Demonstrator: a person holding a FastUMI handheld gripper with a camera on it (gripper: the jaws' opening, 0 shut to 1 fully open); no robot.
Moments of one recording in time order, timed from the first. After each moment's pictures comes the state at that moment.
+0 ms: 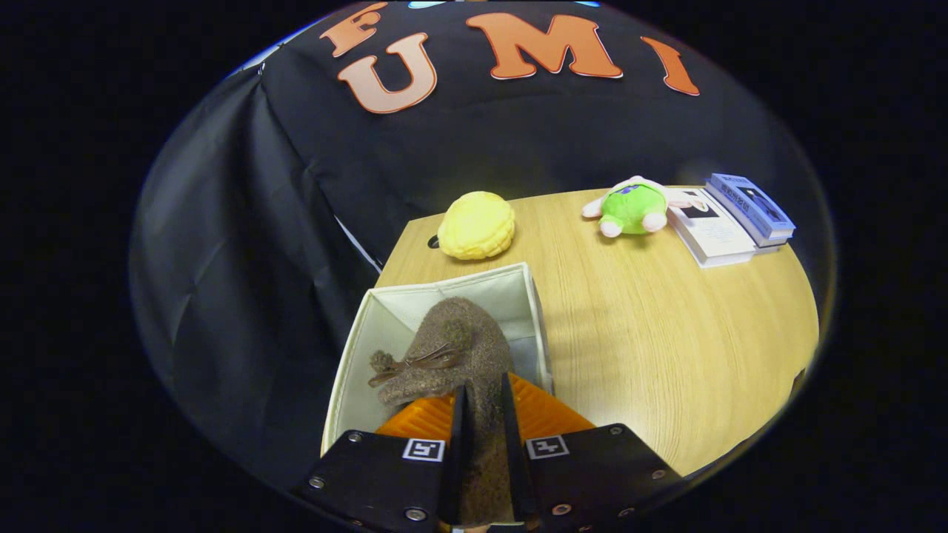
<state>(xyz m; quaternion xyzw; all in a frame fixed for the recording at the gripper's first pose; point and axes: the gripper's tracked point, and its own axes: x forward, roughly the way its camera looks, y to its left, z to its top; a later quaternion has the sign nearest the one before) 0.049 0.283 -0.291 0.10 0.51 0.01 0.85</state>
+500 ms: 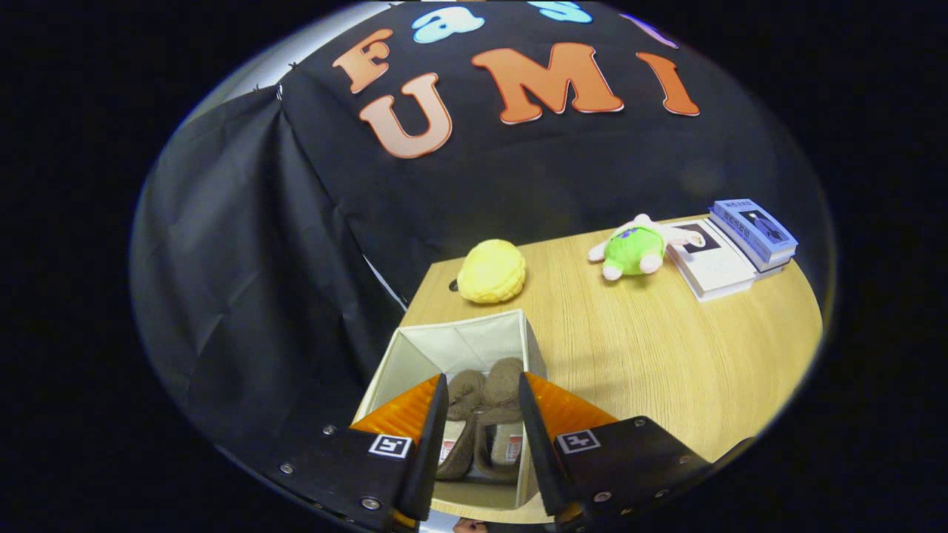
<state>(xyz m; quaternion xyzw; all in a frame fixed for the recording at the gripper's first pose) 0.061 0.265 -0.216 0.15 0.41 0.06 0.90</state>
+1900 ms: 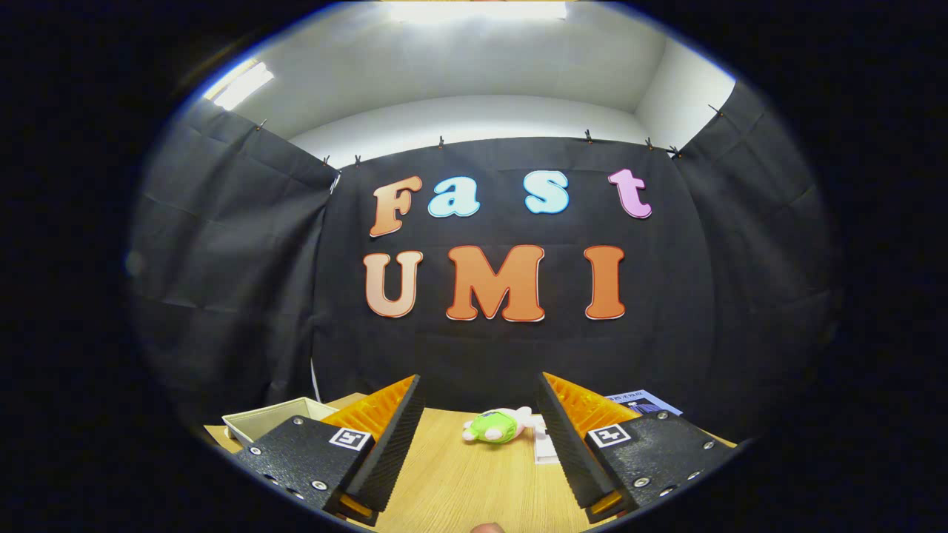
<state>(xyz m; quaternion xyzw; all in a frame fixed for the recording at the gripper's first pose) -0.008 0.023 -0.077 -0.02 0.03 0.00 1.00</state>
